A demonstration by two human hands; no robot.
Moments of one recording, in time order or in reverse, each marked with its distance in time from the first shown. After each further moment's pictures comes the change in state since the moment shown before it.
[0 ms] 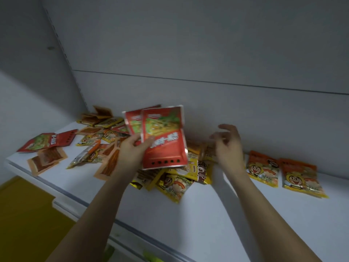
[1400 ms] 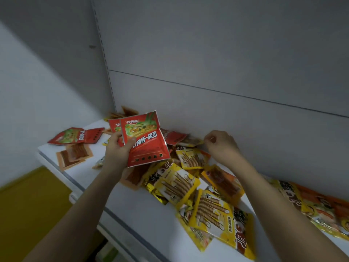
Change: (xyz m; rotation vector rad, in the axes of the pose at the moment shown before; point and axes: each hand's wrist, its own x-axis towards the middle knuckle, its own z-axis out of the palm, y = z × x) left_hand 0.051 -0.017 -0.101 -0.051 0.329 0.093; right_hand 0.055 -0.030 0.099 -0.703 -0.483 -0.065
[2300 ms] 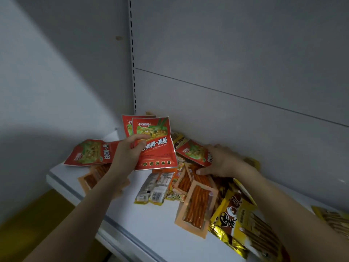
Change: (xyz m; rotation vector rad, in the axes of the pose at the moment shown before) left_hand 0.161 -0.029 -0.105 0.192 -0.297 -0.006; right_hand 0.100 -0.101 0.127 -0.484 -0.360 0.021
